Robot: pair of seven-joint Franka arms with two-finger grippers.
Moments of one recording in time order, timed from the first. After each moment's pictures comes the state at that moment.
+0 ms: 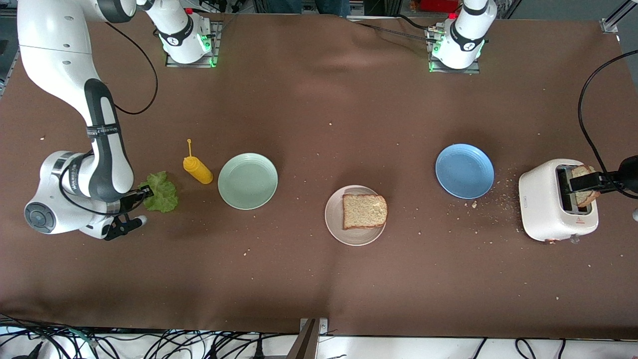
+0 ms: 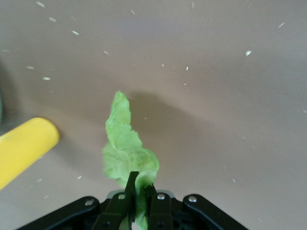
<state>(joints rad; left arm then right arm) -0.04 0.43 0.28 -1.28 -0.22 1.60 0.17 0.10 0.76 -0.19 -1.37 0.17 1.70 -0.54</state>
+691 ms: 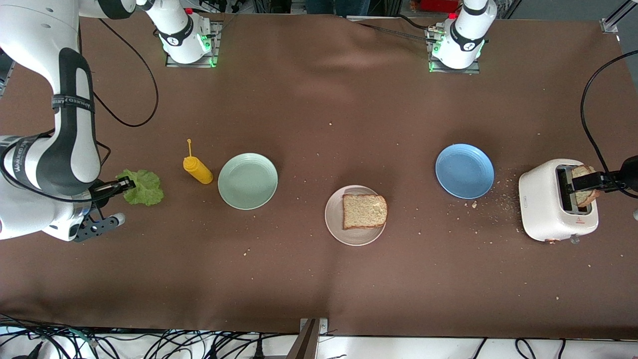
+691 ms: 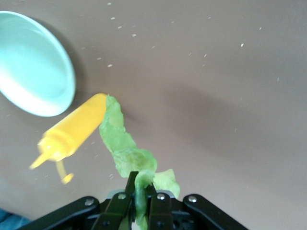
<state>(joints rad) -0.03 0.43 0.28 -1.28 -0.18 1.60 0.17 0.12 0.73 -0.19 -1.05 0.17 1.31 -0.41</state>
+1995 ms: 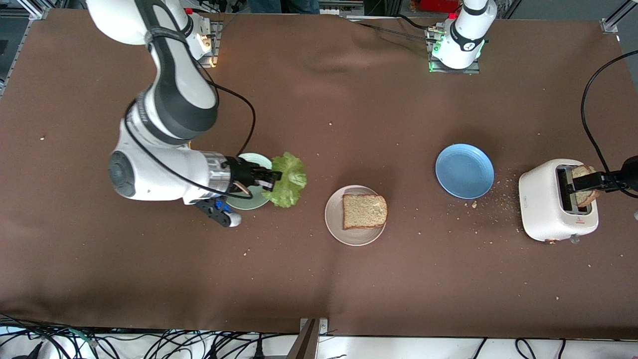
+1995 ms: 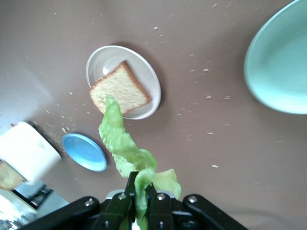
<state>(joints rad) -0.03 0.43 0.28 -1.28 -0.18 1.60 0.17 0.53 0.75 -0.15 -1.02 0.76 1.75 0.85</state>
